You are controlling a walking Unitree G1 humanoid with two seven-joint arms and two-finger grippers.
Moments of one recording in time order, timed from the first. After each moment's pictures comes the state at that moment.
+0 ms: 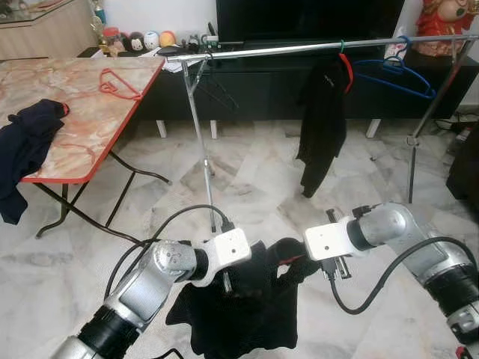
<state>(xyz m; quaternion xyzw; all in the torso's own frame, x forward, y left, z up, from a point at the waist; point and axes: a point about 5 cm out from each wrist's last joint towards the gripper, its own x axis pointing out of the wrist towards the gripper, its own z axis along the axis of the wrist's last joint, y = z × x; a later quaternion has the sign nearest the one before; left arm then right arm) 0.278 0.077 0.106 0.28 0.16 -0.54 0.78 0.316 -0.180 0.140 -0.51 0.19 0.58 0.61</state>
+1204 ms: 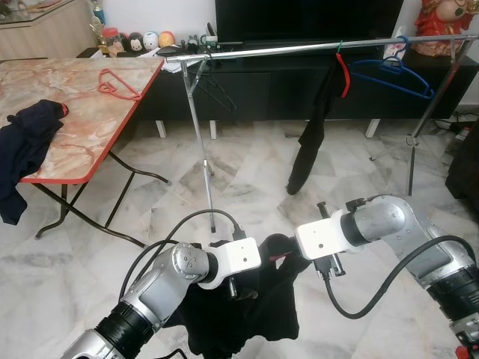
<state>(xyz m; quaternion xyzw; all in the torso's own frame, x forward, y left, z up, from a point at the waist) 0.282 0.063 0.093 0.34 0.18 -0.53 0.76 0.306 -0.159 0.167 -0.52 0.15 0.59 0.60</state>
